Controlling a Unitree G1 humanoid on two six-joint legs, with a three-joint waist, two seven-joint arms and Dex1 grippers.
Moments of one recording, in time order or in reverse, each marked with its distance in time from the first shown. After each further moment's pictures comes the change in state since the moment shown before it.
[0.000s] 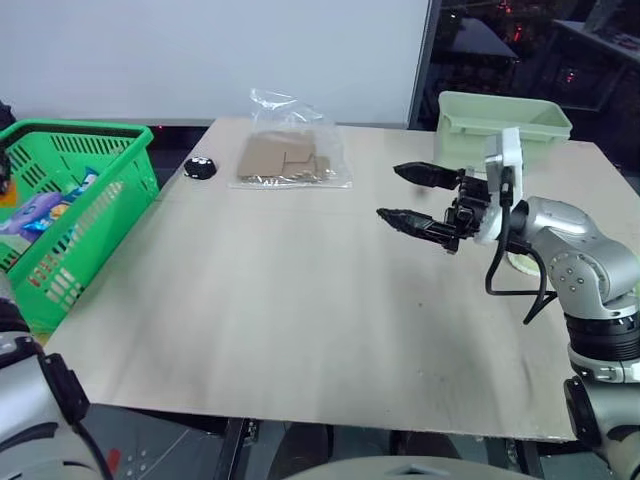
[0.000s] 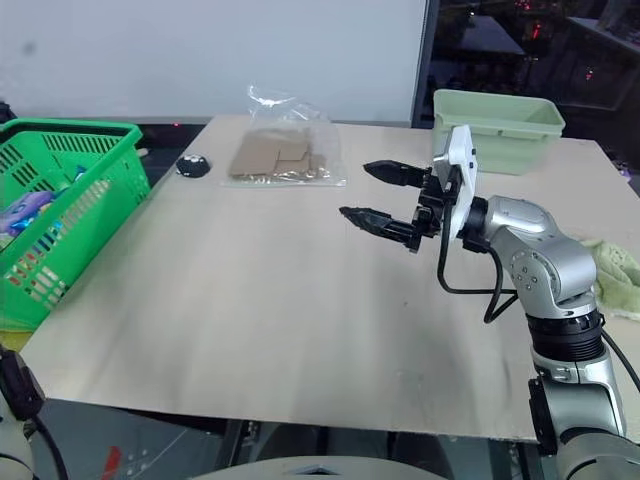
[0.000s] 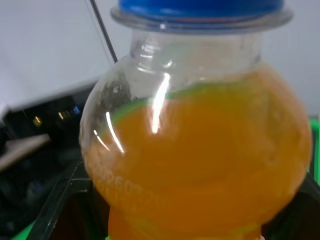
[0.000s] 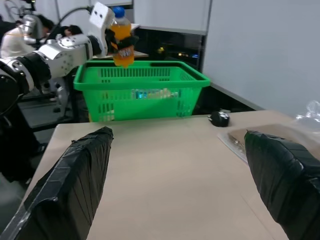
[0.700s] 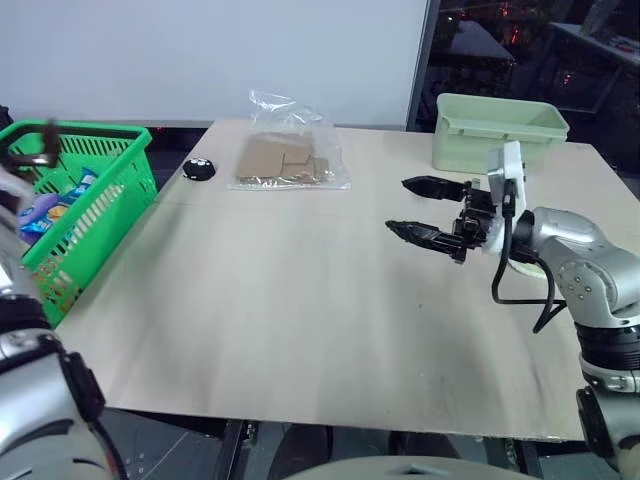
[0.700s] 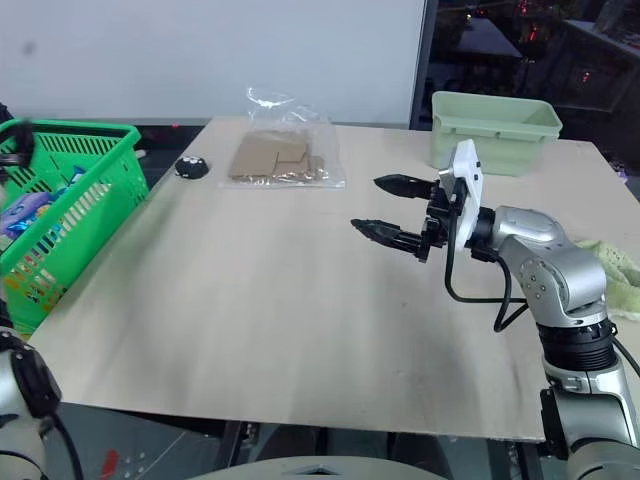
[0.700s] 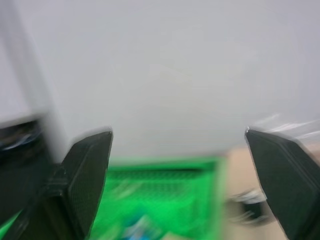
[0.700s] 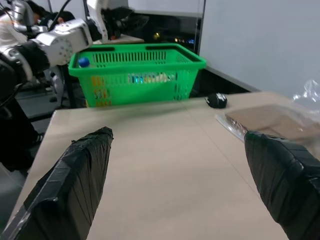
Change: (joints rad) left arm 0.133 -0.135 -0.029 -0.353 -0.244 0.003 -0.342; right arm 0.085 -0.078 -0.015 -0.001 -0.010 0.005 0.014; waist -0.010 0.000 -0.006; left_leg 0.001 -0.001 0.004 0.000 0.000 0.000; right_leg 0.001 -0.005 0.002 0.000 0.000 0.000
